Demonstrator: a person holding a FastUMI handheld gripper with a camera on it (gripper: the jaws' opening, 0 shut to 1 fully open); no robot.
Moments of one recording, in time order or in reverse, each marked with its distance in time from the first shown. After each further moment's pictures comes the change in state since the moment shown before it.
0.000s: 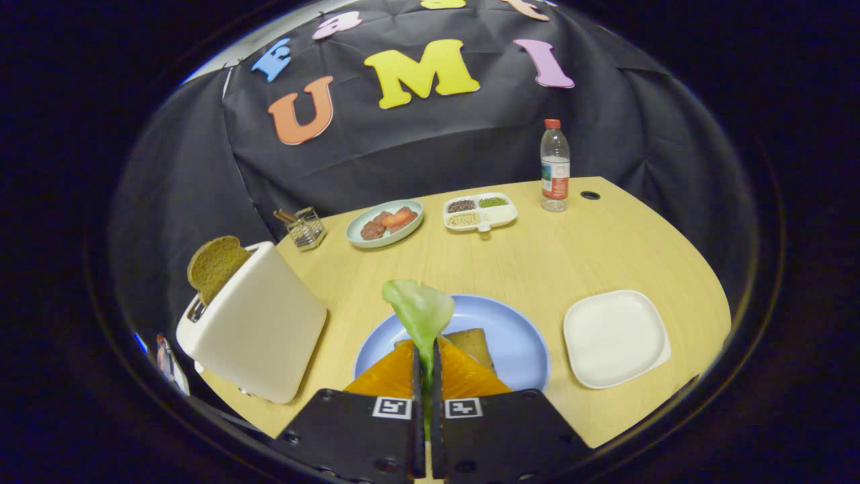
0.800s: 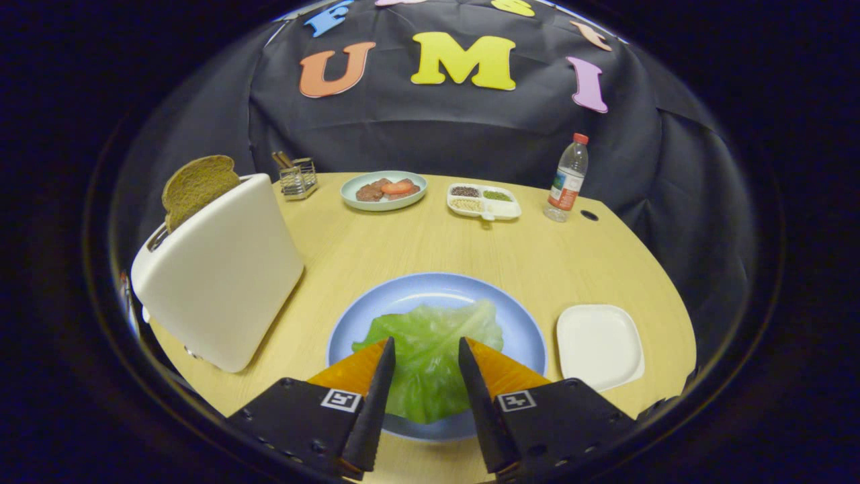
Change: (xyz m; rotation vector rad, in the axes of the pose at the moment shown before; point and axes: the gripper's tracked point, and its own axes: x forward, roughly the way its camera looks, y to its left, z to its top) arm -0.002 -0.009 -0.020 -0.192 0.031 -0.139
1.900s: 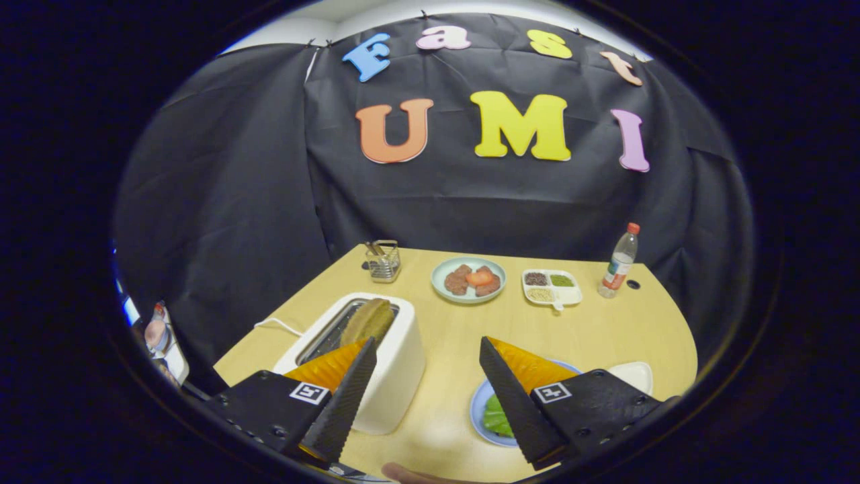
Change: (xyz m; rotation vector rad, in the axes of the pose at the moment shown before) arm -0.096 0.156 0.142 -0.025 -0.222 0.203
